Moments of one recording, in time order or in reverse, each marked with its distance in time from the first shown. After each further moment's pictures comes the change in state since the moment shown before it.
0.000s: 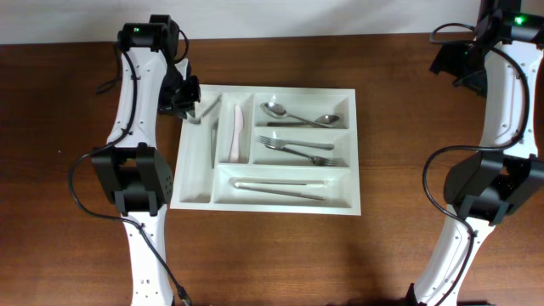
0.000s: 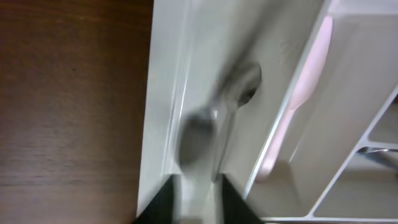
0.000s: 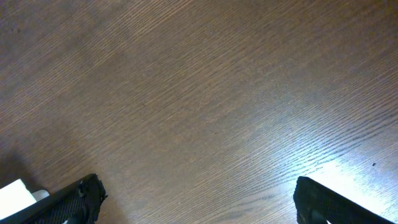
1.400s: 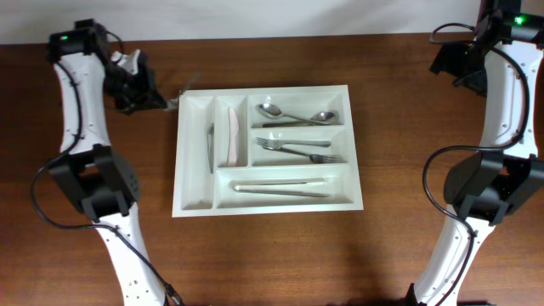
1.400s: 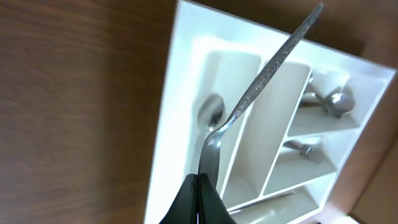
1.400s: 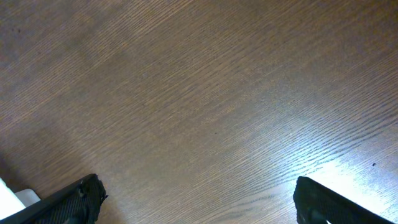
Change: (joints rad) left arm 0.232 0.000 0.003 0.022 0.379 0.121; right arm 0.000 0.000 0.000 0.000 0.000 -0.001
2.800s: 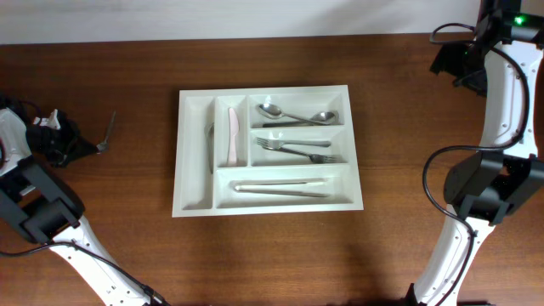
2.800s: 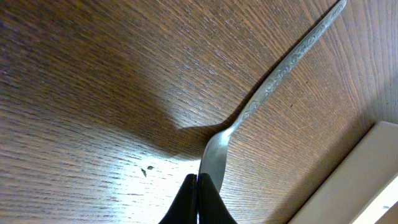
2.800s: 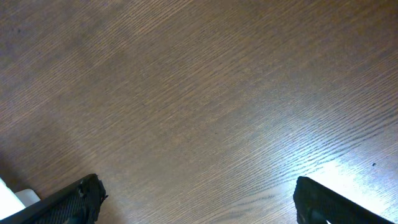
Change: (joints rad) left arm 0.444 0.095 -0.263 0.228 -0.009 0.061; right arm 0.000 0.000 0.000 0.000 0.000 0.001
